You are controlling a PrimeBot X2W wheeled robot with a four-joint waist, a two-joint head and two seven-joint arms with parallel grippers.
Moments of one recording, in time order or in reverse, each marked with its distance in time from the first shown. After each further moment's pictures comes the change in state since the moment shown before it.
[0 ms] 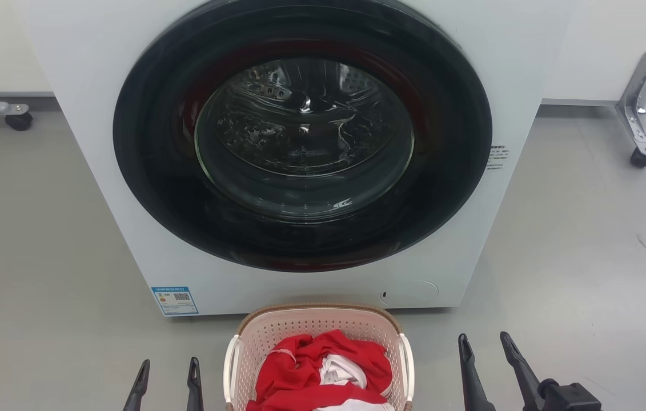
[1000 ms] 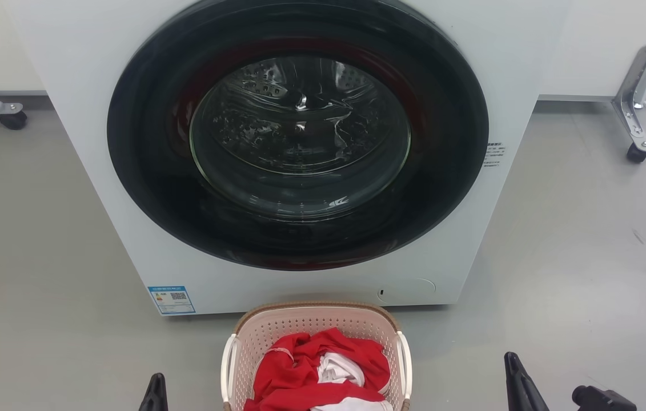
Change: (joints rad) left arm -0.010 -0.008 0.047 0.068 -0.222 -0.046 0.068; right arm 0.023 0.011 -0.091 0.064 0.214 0.043 0.067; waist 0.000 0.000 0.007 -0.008
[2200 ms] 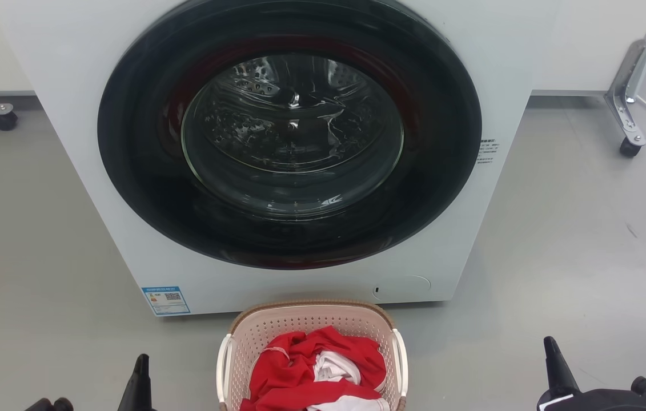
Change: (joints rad) left arm -0.098 -0.019 0.099 0.063 -0.502 -0.088 0.135; right arm -0.061 0.013 -0.175 0.042 0.473 0.087 0.137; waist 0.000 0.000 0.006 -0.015
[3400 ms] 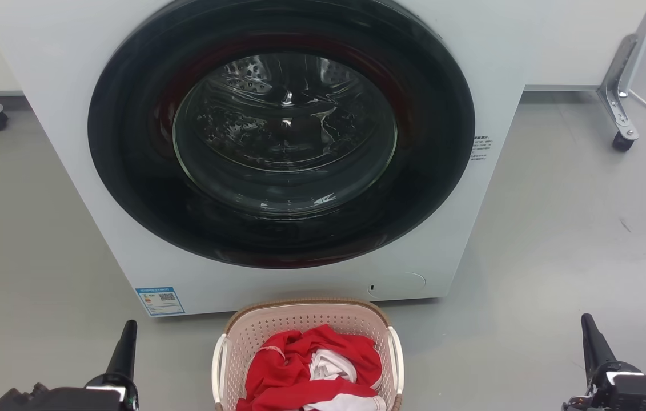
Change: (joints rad) left arm -0.112 -0.015 0.101 0.067 -0.525 -0.093 0.133; right arm -0.076 0.013 -0.179 0.047 0.487 0.097 0.131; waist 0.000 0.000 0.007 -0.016
